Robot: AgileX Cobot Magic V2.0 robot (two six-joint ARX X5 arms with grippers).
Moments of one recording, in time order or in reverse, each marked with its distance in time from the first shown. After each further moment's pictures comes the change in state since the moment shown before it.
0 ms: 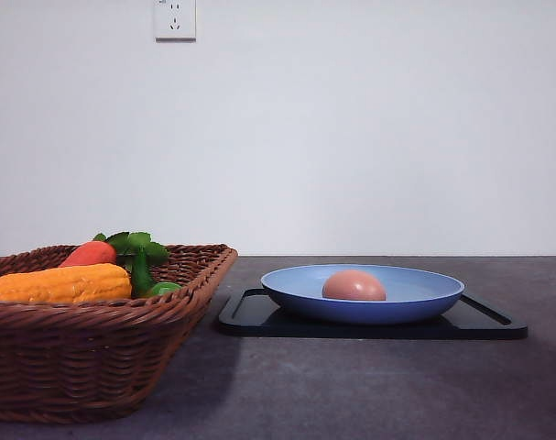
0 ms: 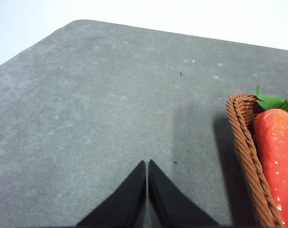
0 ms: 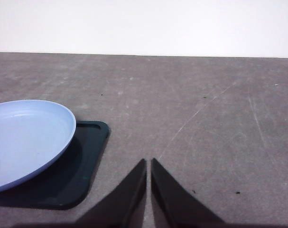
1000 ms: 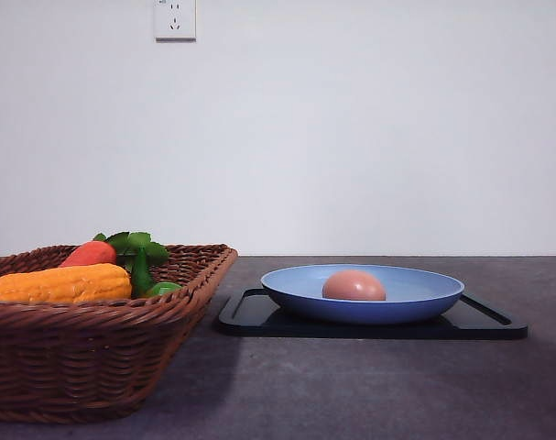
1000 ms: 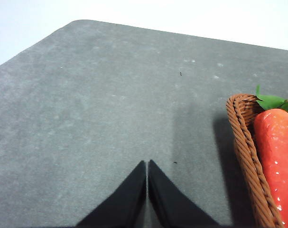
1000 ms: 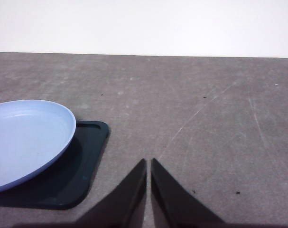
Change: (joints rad) left_arx 0.000 0.000 0.000 0.000 0.000 0.000; right_arx 0.000 0.000 0.000 0.000 0.000 0.000
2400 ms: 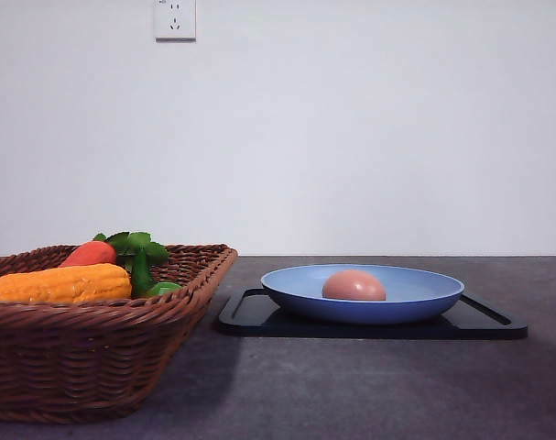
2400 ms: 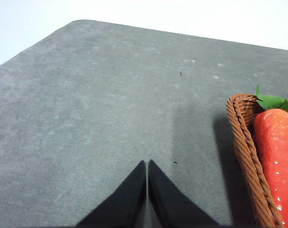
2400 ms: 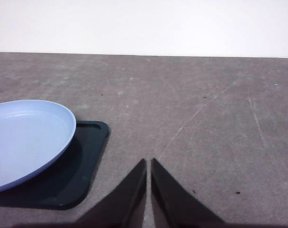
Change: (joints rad) left_arx 0.000 0.000 0.000 0.000 0.000 0.000; right_arx 0.000 0.000 0.000 0.000 0.000 0.000
